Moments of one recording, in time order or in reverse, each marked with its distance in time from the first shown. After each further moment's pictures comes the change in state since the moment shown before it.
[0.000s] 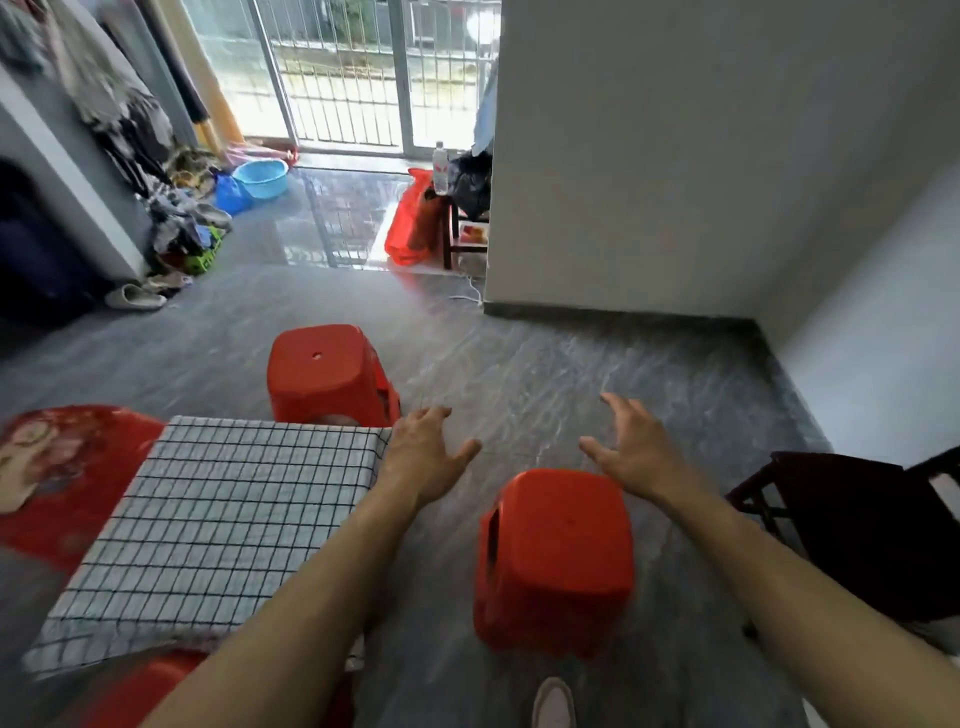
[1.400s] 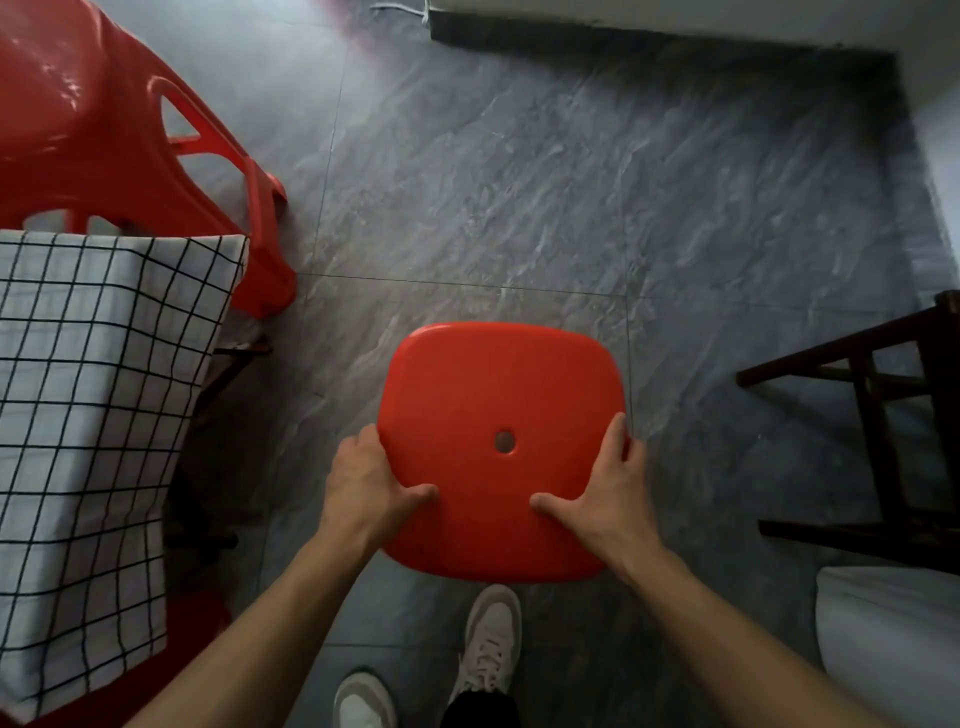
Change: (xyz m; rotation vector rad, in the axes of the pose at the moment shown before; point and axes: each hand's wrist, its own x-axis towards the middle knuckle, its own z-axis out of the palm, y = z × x) left_hand 0.121 -0.130 0.456 0.049 -0.240 -0.412; right_hand 0.091 0.331 0.356 0.078 -0.316 0.448
